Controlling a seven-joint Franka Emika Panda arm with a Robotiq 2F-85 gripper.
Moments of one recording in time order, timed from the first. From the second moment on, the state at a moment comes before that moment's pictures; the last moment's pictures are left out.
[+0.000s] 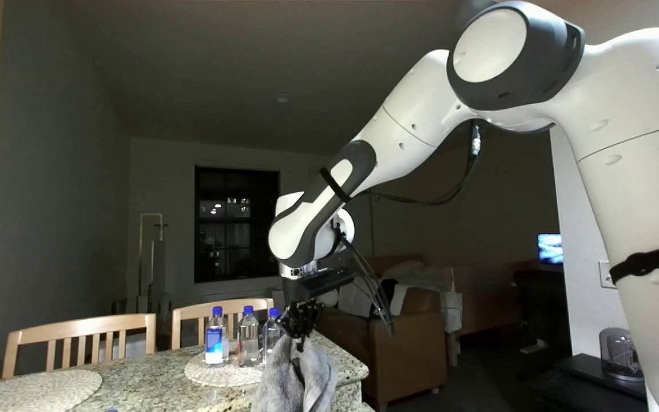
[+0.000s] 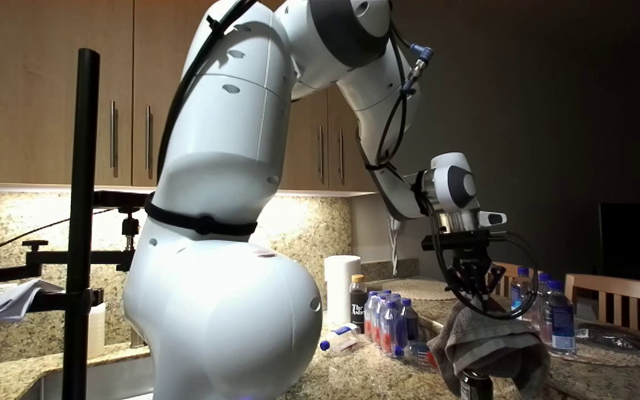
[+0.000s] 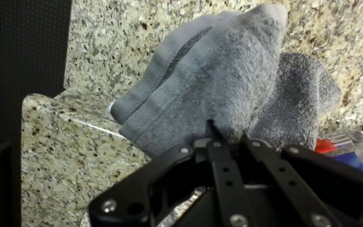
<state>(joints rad) 0.10 0.15 -0.03 -2.07 -0.18 2.34 0.11</state>
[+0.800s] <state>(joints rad) 0.09 0.04 -0.02 -2.30 -0.18 2.39 0.19</state>
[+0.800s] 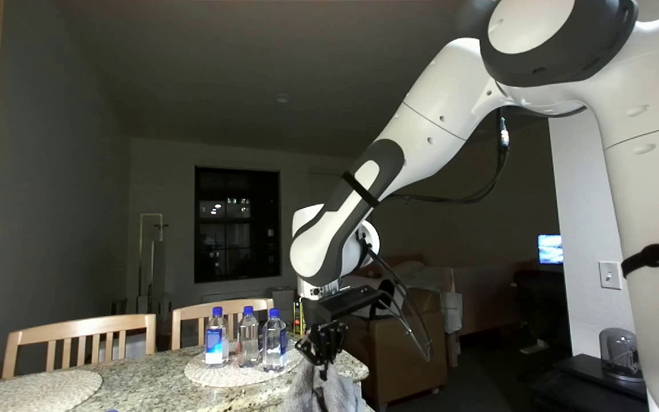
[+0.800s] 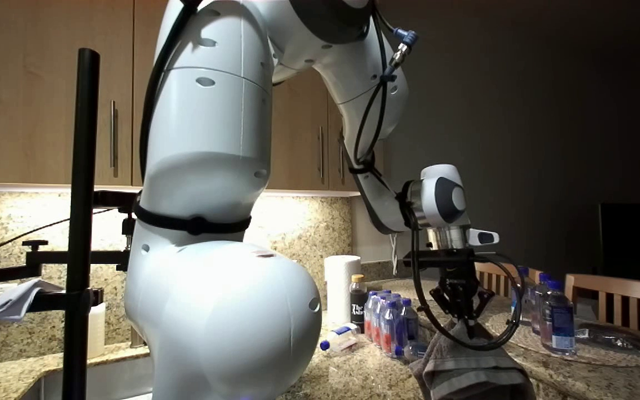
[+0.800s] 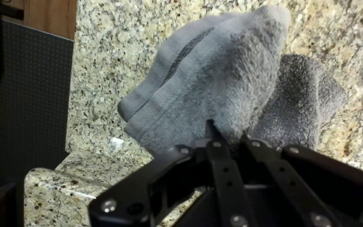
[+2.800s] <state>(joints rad) 0.10 0.17 0.00 -2.32 -0.20 2.63 0.45</state>
